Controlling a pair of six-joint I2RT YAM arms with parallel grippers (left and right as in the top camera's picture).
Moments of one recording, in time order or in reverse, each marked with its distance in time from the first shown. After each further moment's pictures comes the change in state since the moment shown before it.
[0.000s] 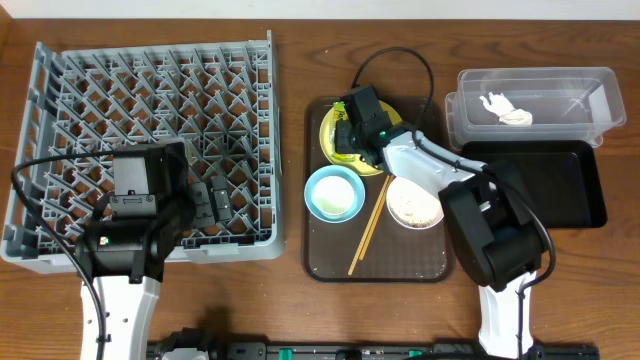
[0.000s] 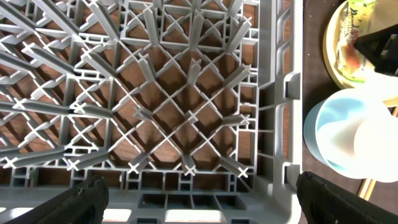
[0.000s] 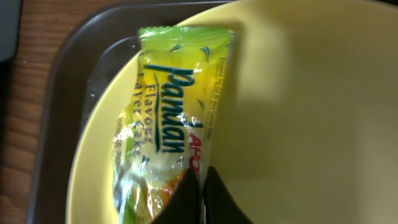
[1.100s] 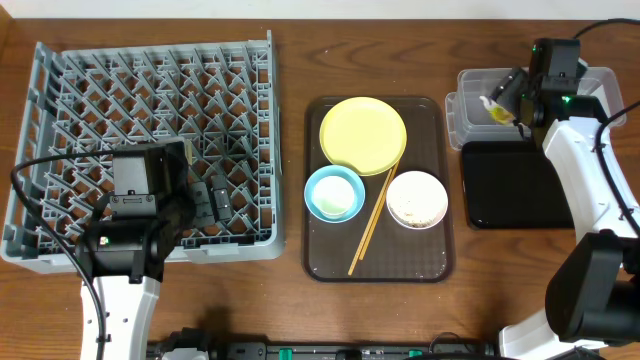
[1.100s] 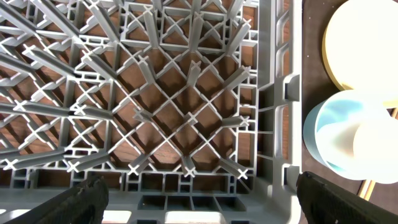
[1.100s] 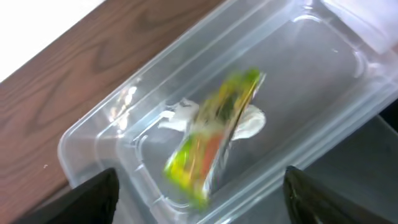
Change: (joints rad) left arm 0.000 0.000 0.000 0.005 0.000 0.000; right arm -0.572 -0.385 0.001 -0.335 0.146 0.081
